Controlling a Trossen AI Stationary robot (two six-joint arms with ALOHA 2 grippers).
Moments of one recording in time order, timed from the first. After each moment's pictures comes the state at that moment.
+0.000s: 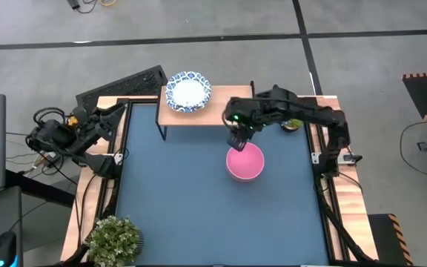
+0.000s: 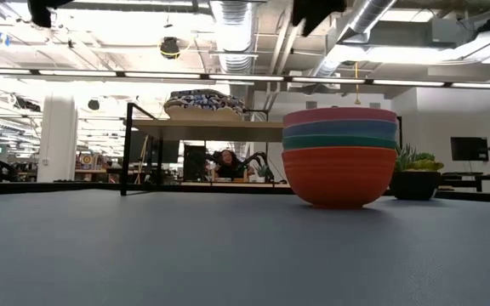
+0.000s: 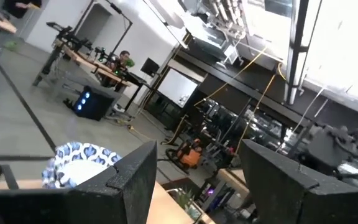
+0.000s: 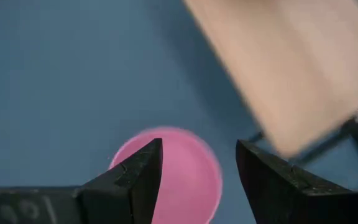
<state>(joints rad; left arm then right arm) -0.34 0.22 0.57 0.24 -1.04 -0.11 -0.06 1.82 2.19 -1.55 0.24 0.45</state>
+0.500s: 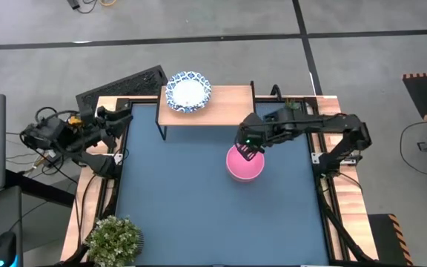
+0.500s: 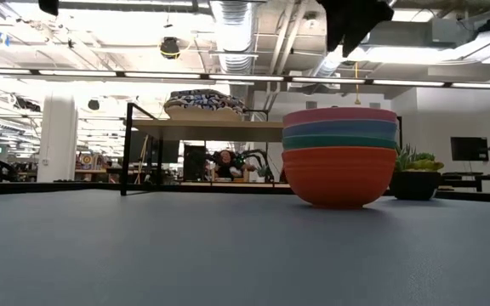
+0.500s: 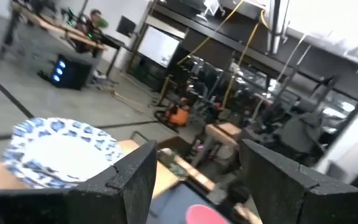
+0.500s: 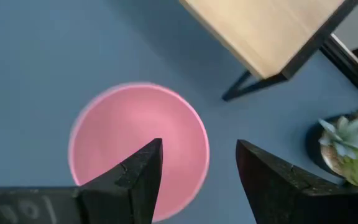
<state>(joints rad) -0.34 0.35 0.74 -0.10 -0.89 -0.30 0.03 1.62 1.76 -1.45 0.37 0.78</state>
